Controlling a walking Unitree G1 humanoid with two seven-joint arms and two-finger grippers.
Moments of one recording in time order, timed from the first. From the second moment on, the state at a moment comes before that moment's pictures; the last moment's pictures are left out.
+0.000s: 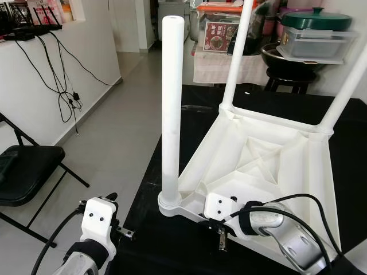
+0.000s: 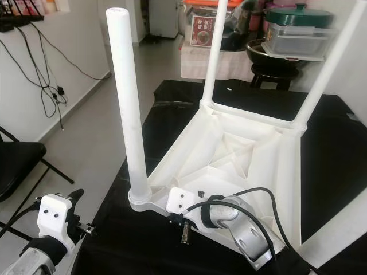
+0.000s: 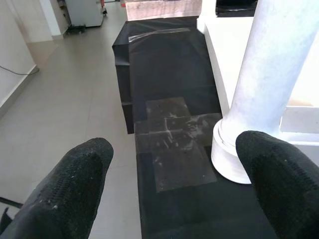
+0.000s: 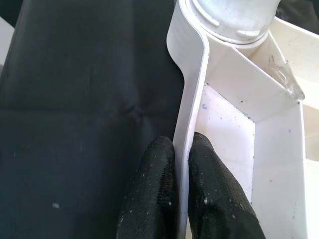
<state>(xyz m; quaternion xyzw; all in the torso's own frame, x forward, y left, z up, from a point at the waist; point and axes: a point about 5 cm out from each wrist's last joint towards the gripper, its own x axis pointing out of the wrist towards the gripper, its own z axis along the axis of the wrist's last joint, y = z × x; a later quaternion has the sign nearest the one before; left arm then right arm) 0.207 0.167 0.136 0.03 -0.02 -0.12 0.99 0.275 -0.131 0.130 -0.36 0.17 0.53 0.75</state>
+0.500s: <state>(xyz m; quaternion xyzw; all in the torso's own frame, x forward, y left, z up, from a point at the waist) 0.206 0.169 0.137 0.03 -0.02 -0.13 0.99 0.263 -0.192 0.151 -0.28 0.21 0.55 0.75</state>
